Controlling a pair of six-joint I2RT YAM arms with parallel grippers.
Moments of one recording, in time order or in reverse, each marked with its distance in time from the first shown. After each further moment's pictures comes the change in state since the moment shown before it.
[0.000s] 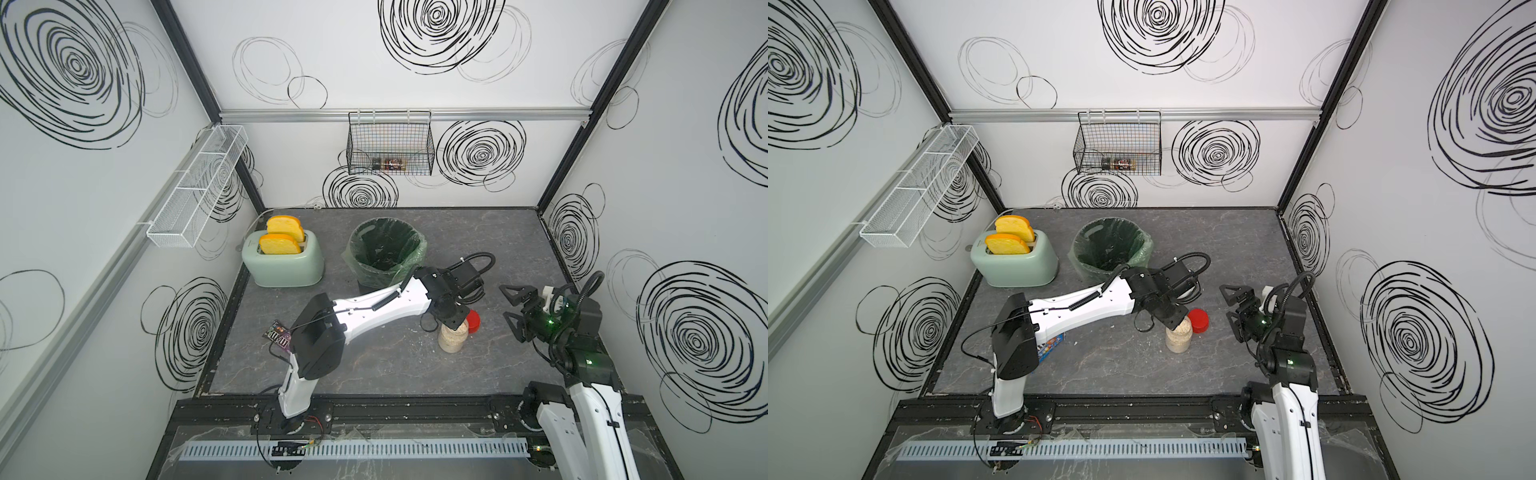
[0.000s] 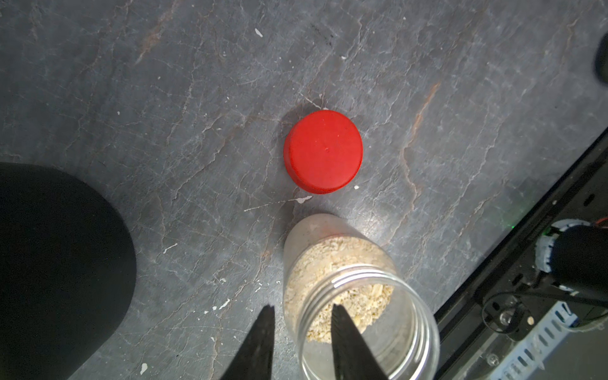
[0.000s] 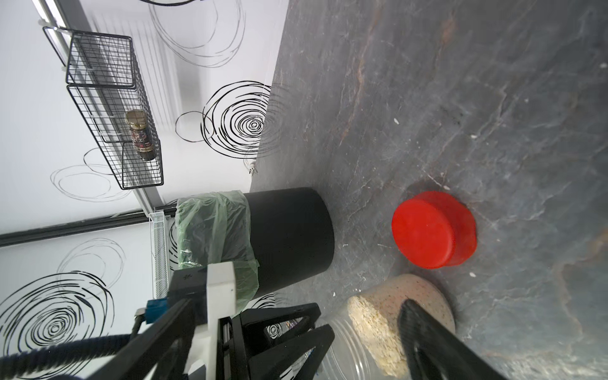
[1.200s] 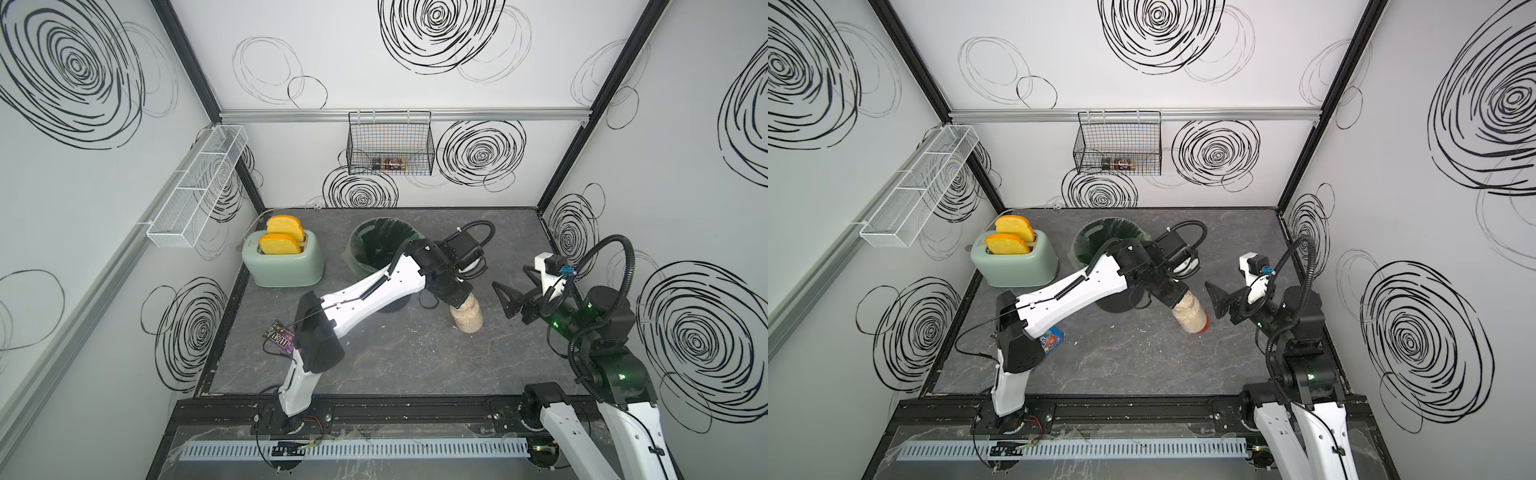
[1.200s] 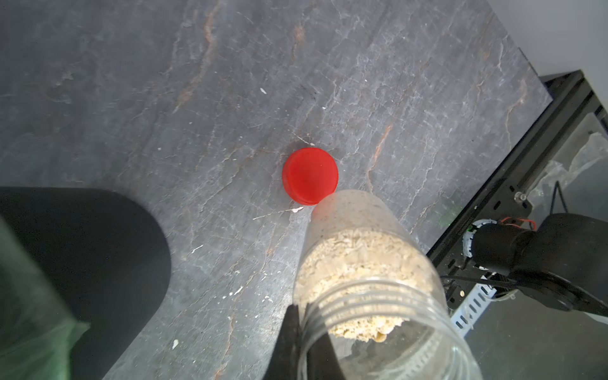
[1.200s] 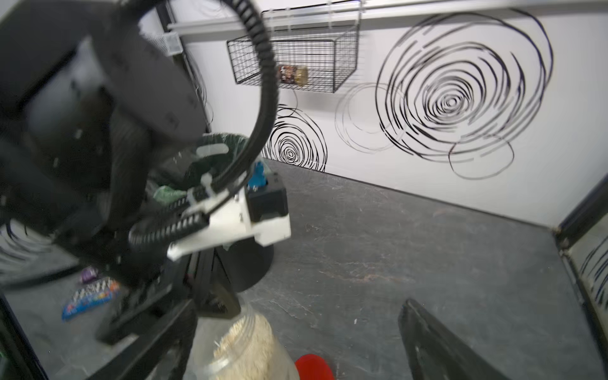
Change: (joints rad) left arm 0.087 0.010 0.336 -0.252 0.089 0.036; right arm 0.300 -0.005 0.319 -0.011 0.193 -1.227
